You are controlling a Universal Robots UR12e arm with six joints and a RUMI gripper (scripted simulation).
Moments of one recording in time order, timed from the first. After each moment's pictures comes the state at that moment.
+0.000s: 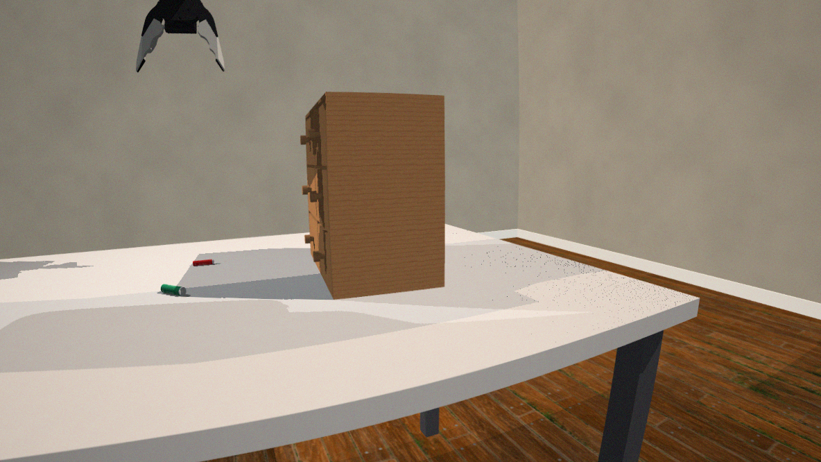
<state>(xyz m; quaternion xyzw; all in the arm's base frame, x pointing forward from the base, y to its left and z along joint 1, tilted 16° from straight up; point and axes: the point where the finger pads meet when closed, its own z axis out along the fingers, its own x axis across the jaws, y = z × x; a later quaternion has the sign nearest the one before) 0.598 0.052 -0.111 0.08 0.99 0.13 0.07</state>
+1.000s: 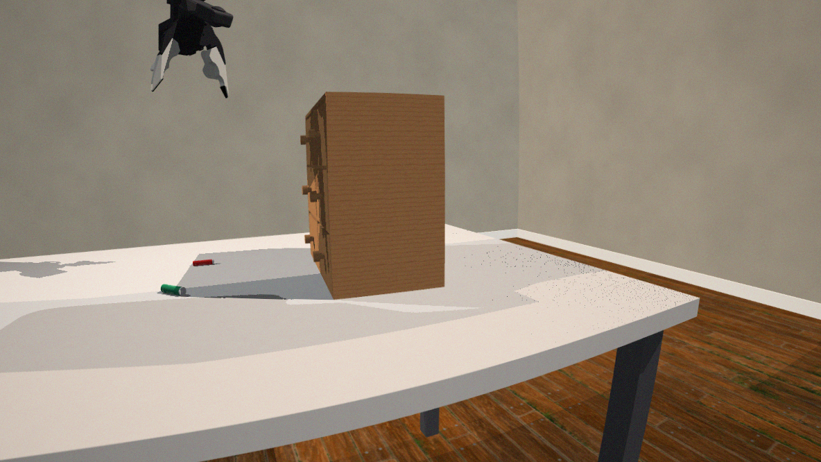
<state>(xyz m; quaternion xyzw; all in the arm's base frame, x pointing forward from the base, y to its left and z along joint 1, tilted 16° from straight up) 0.626 0.055 -0.153 -0.23 0.96 0.09 0.10</state>
